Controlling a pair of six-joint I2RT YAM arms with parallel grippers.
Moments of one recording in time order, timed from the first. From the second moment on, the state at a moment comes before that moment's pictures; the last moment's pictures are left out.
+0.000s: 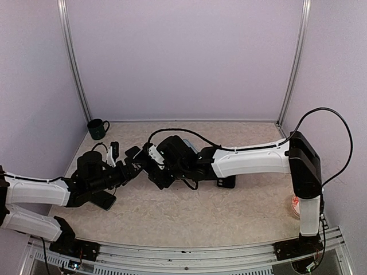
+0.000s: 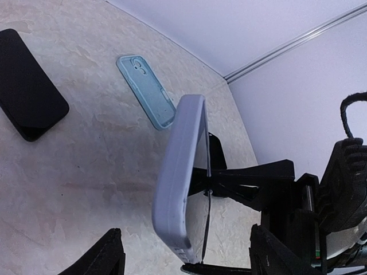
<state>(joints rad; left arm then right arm) -0.65 1.17 0.36 0.54 0.12 -0.88 1.13 2.05 1.57 -0.19 0.22 0.05</state>
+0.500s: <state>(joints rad) -0.68 1.21 0.38 0.58 0.07 -0.90 1.15 2.06 1.57 -0.17 0.21 0.11</state>
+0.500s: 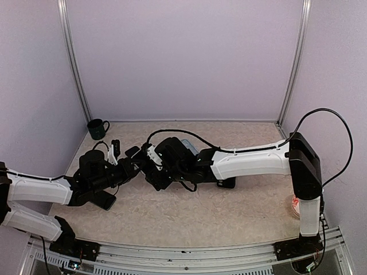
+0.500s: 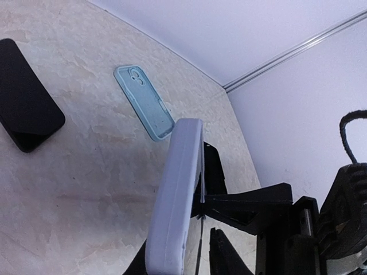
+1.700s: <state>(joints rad) -0.34 1.15 0.79 -0.16 0.10 -0.75 1.09 1.93 1.40 0.02 0.13 0.07</state>
